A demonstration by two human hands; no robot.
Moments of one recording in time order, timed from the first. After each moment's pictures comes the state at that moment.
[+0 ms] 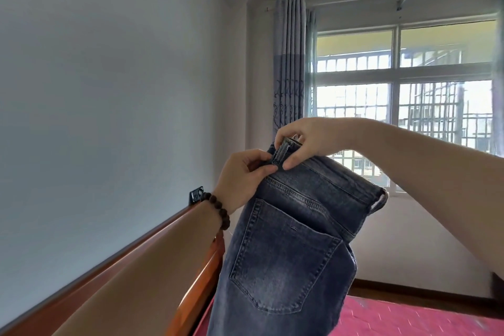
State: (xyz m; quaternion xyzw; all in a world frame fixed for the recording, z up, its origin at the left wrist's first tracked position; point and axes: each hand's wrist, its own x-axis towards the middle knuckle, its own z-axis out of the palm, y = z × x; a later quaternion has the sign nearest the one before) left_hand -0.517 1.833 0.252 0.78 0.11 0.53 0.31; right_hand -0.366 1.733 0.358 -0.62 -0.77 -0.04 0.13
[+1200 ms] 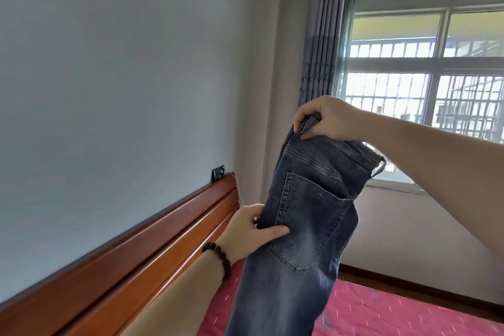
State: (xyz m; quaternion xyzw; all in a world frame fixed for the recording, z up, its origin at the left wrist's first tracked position) left_hand -0.582 1.873 0.114 0.81 0.20 0.42 0.35; right_hand -0.405 1.796 0.340 -0.56 -0.78 -0.10 0.24
